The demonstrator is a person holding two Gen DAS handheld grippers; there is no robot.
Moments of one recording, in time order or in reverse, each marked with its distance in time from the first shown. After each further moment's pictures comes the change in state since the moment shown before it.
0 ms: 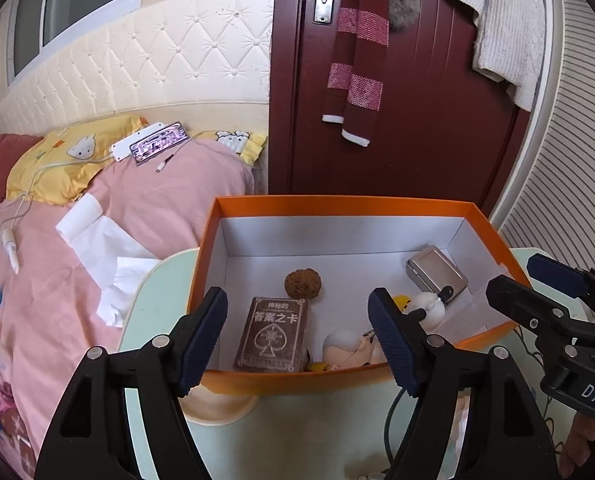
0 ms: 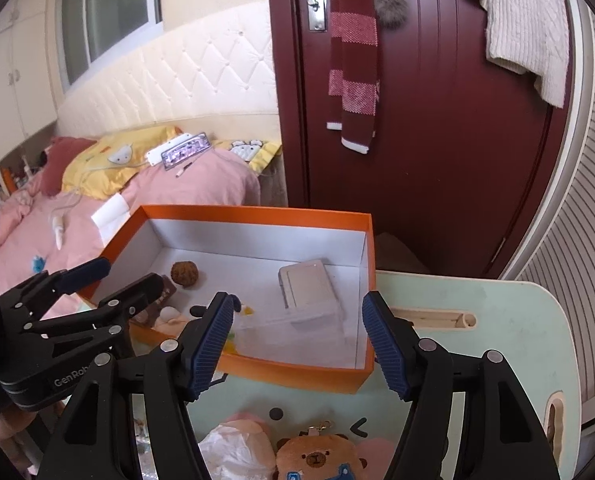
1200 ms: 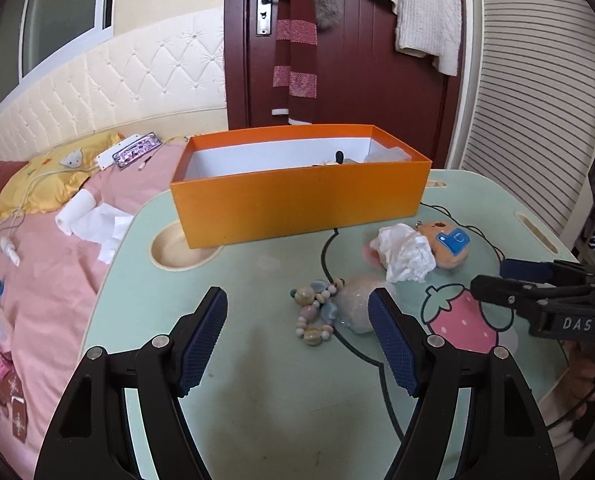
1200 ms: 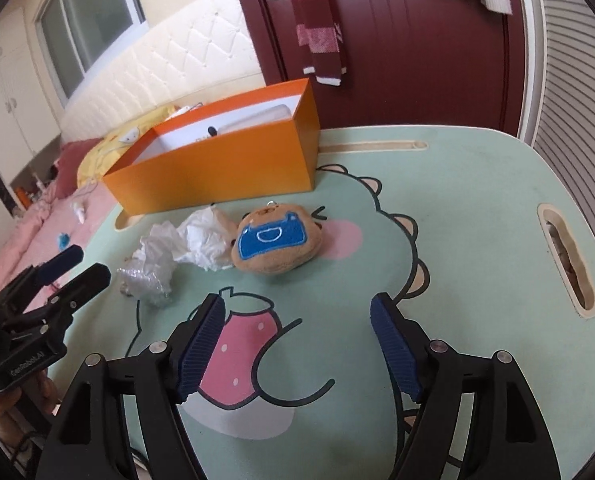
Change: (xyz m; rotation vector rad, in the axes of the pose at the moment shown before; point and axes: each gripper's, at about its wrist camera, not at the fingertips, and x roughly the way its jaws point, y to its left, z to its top) left arm -0.078 -0.026 -0.112 0.147 -0.055 -0.094; right arm -0.052 -0.035 -0.130 0.139 0.095 0.067
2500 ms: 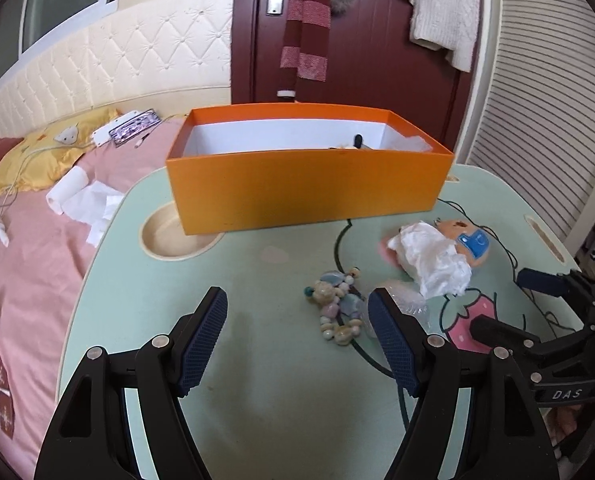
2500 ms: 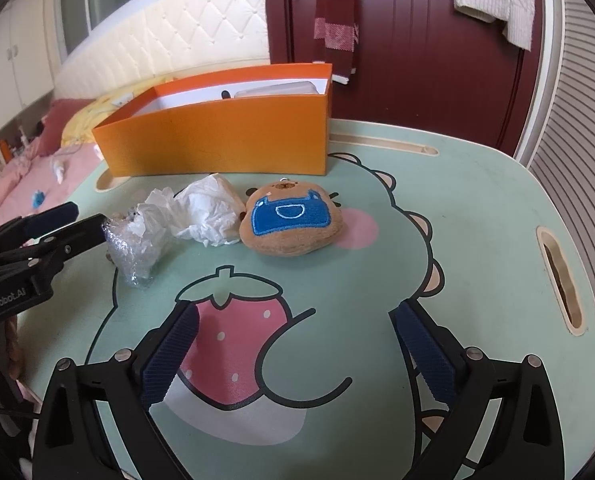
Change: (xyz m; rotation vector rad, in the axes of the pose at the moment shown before) left arm 0.025 0.009 -0.001 -0.024 0.059 -0.001; right arm 0.011 0.020 -0.013 -0.133 0.007 -0.111
